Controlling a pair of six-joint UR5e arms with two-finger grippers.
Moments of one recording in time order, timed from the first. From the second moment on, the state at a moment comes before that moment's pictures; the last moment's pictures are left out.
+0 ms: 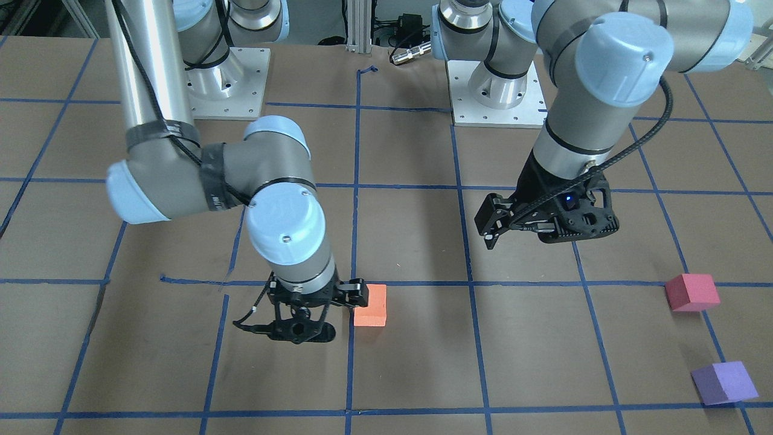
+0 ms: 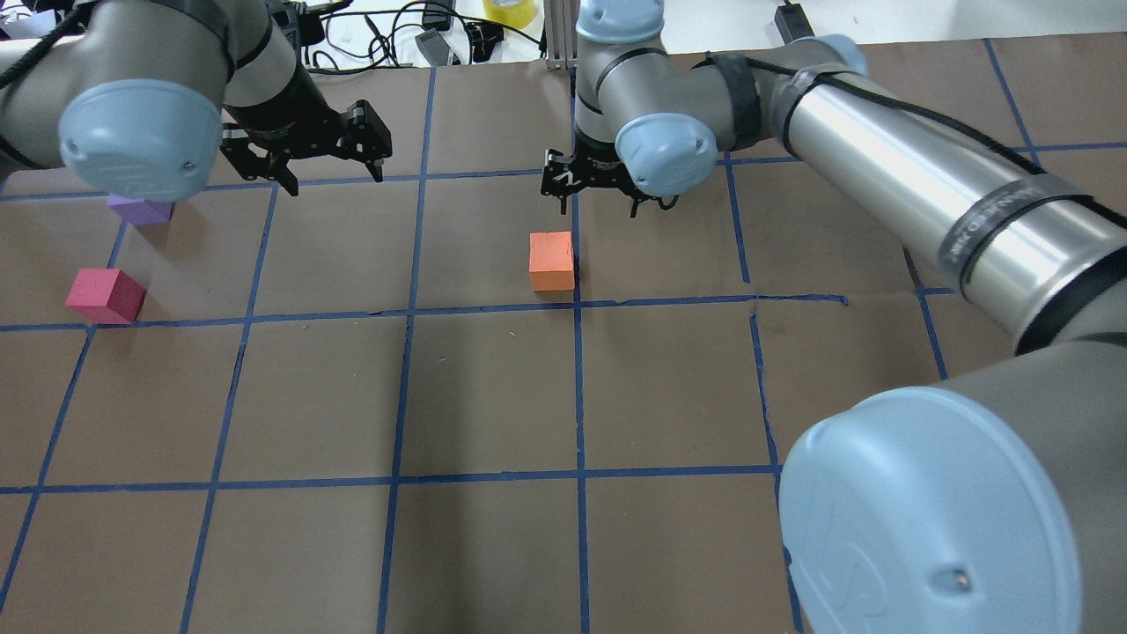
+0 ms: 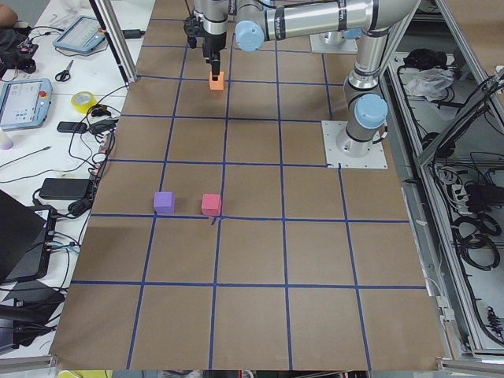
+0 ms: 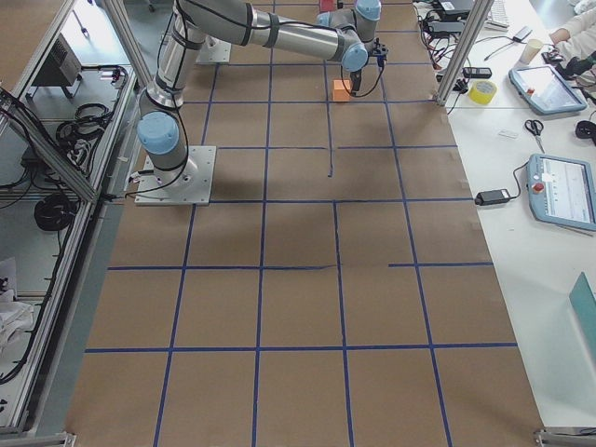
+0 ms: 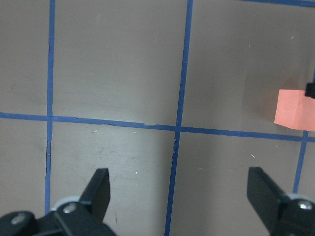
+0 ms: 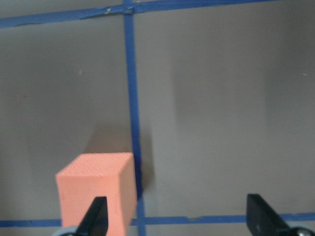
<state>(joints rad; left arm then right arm) -1.59 -1.76 -1.59 -1.23 1.57 -0.18 1.80 -1.02 1.36 -1.91 -1.50 0.28</state>
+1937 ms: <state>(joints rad) -1.87 -2.13 -1.47 -1.06 1.56 -0.34 1.61 -1.56 1.48 -1.50 -1.65 0.03</state>
